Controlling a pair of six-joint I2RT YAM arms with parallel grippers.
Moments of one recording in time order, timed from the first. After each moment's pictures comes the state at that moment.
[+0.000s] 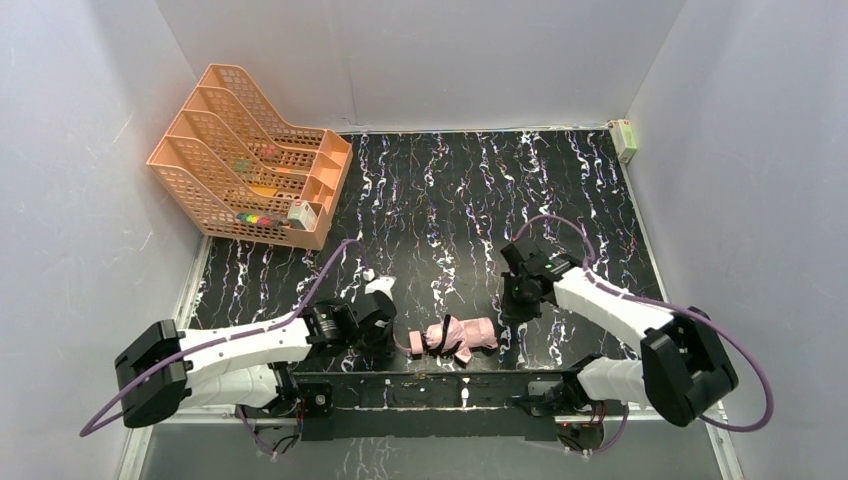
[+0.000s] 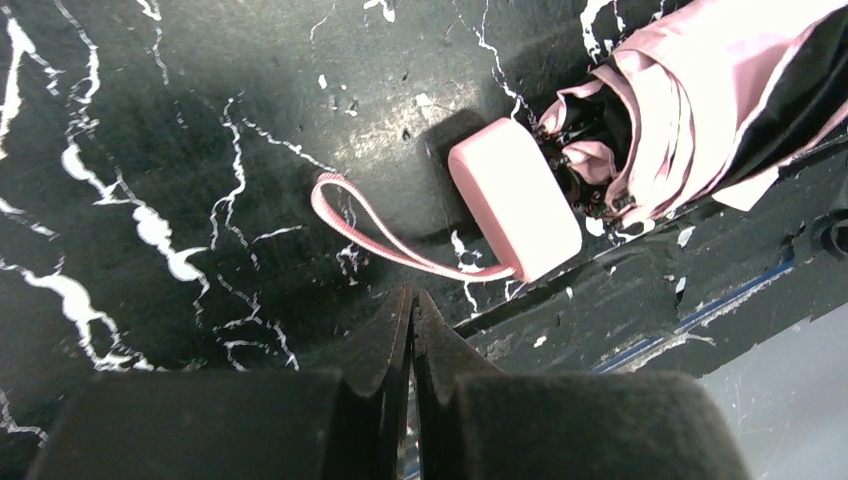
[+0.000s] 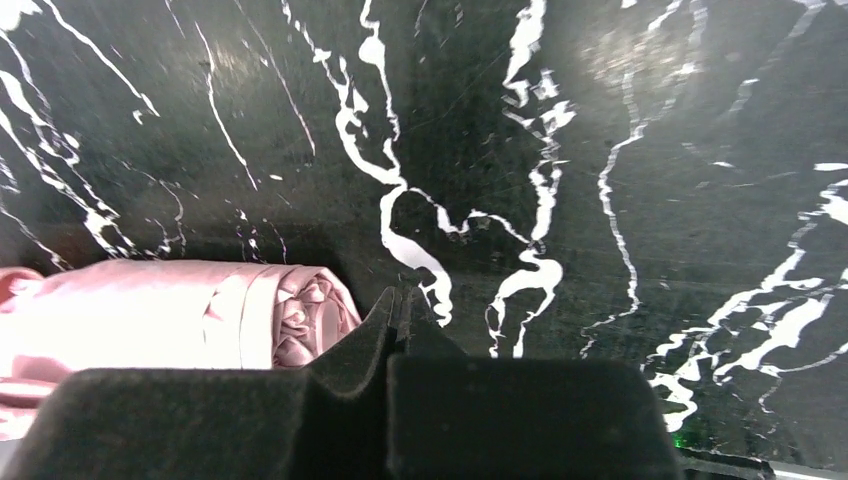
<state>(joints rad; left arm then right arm) -1.10 1.08 0.53 -0.45 -0.13 -0.84 0.58 1.21 0.66 -0.71 -0.04 0.62</state>
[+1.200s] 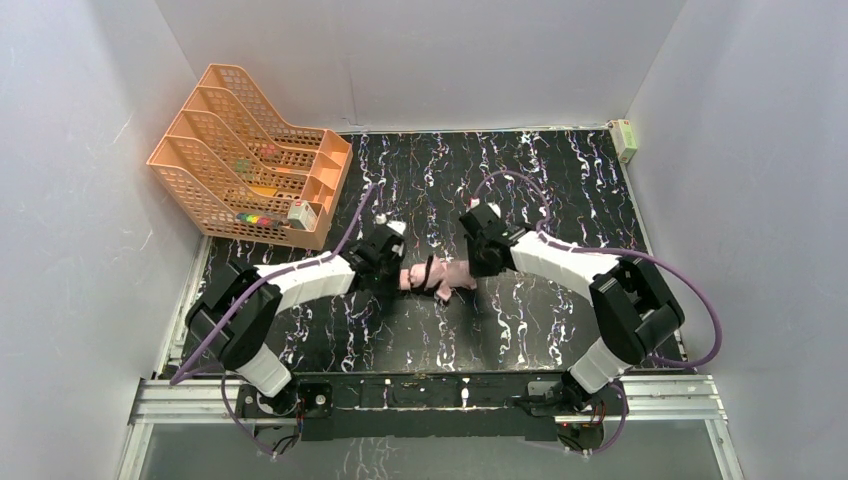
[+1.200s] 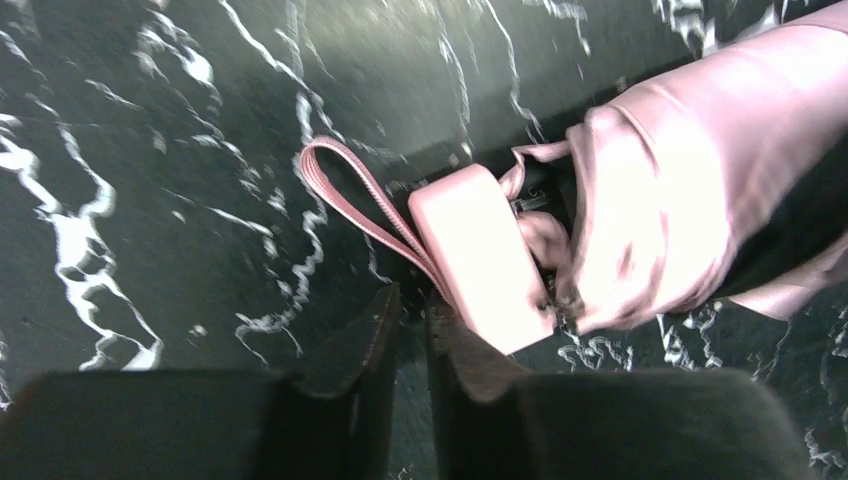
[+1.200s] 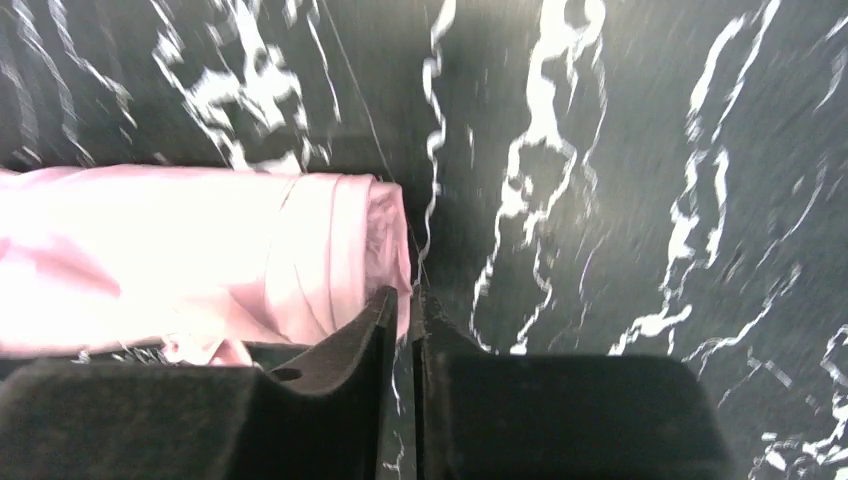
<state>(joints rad) -0.76 1.58 0.82 -0.26 -0.09 -0.47 0.71 1.57 0.95 -0.53 0.15 0.54</state>
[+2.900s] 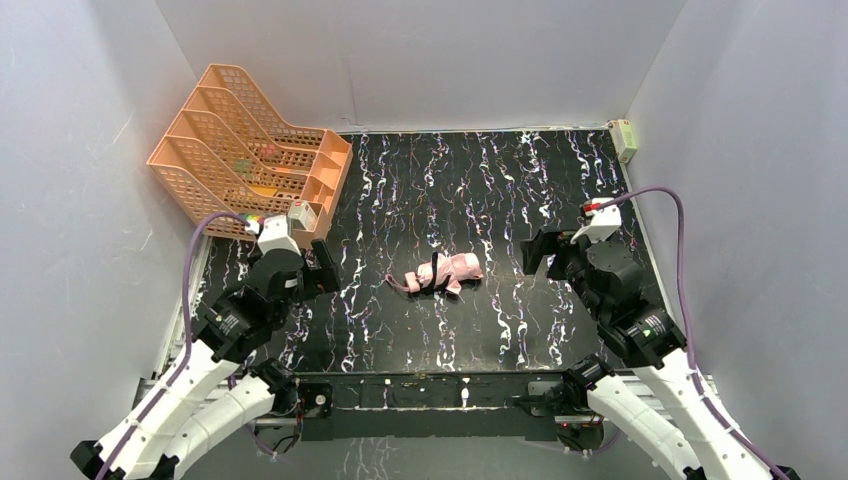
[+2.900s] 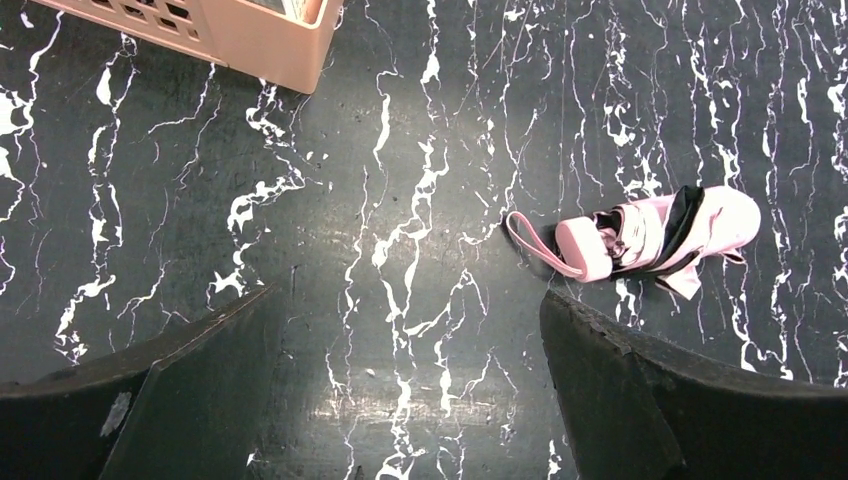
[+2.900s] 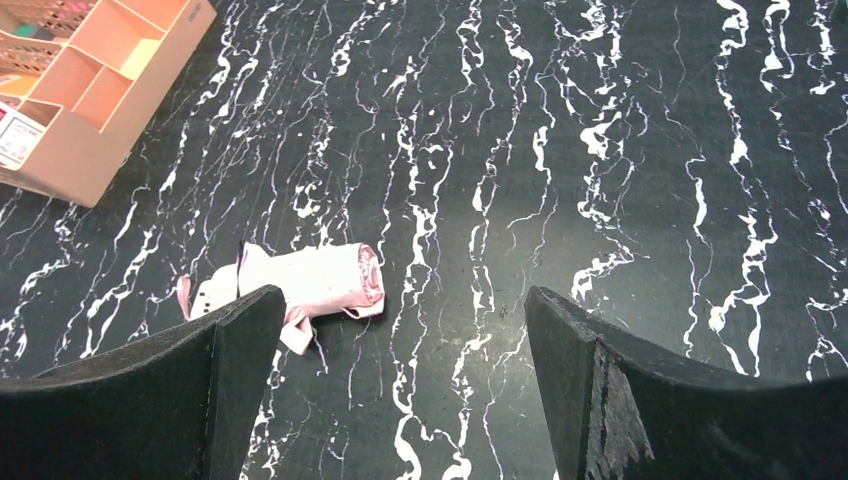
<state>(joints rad) -0.64 0.64 0.80 -0.79 -0.48 -0.61 0.57 0.55 0.77 -0.51 0.28 0.31</state>
